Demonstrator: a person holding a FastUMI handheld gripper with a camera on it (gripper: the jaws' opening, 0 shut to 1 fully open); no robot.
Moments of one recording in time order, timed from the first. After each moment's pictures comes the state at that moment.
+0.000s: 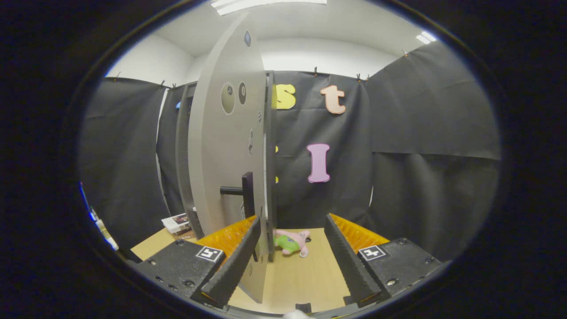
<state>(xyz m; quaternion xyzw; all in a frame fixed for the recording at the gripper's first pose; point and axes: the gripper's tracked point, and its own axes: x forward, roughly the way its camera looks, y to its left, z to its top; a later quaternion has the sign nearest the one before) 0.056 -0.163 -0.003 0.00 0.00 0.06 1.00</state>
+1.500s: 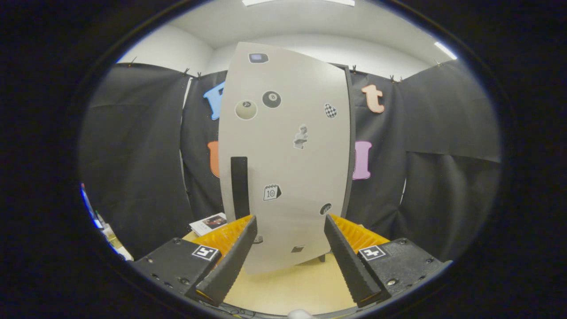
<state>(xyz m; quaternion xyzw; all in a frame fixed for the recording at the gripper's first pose) 0.058 0.068 -0.016 -0.02 0.02 0.09 1.00</state>
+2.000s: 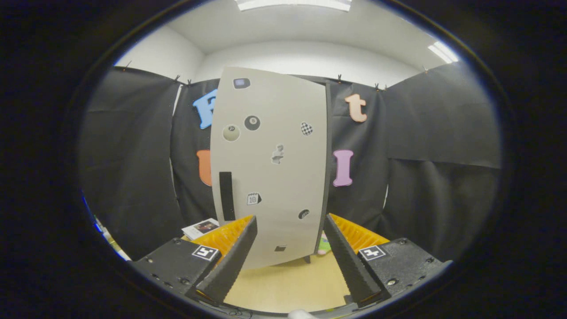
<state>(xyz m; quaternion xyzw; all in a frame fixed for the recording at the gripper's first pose) 0.009 0.025 0.017 -0.02 -0.01 0.04 1.00</state>
